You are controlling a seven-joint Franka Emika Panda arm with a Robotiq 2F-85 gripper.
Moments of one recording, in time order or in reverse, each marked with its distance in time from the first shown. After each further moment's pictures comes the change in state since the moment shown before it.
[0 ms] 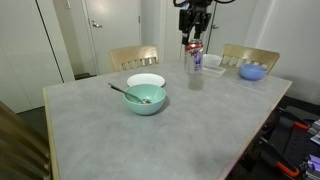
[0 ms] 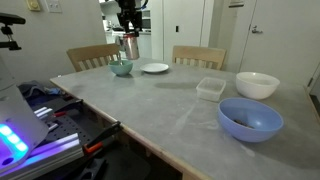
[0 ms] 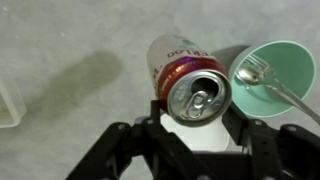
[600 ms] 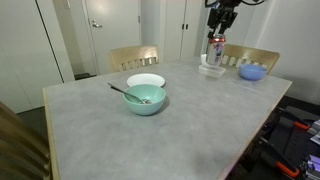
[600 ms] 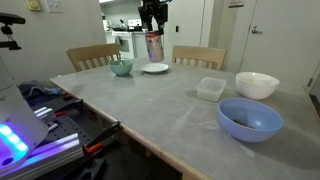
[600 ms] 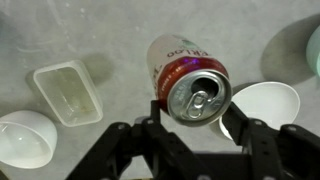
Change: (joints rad) arm -0.156 -0.119 -0.157 -0.132 0.002 0.124 -0.180
